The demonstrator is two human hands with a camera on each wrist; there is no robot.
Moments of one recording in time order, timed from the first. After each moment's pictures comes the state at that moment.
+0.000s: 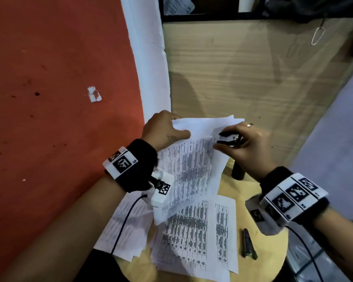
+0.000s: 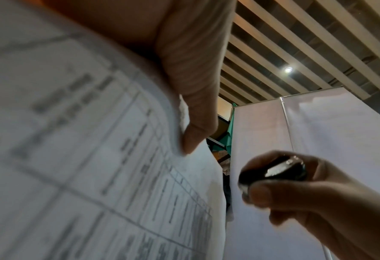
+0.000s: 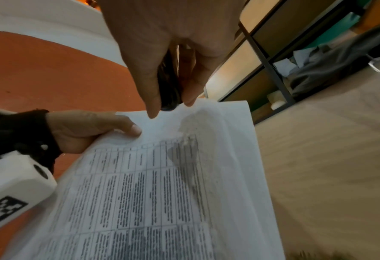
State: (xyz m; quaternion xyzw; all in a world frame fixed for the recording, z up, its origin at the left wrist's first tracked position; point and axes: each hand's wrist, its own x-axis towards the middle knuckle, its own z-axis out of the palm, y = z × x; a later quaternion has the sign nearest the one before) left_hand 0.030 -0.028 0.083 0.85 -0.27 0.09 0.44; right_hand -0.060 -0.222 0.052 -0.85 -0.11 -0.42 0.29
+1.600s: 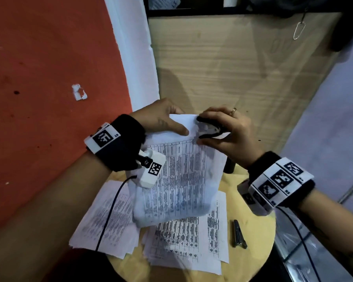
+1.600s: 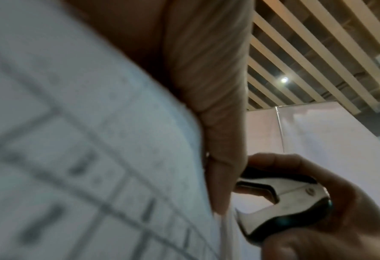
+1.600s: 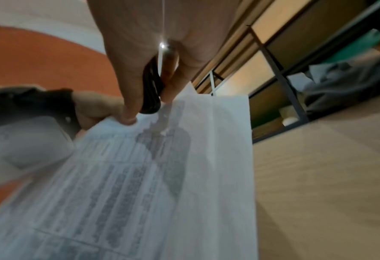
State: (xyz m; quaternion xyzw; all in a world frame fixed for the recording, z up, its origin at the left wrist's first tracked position) left_hand 0.017 -0.038 0.126 0.85 -0.40 -0.07 0.34; right_hand -0.067 -0.222 0.069 -0.84 -0.23 -0.42 0.26
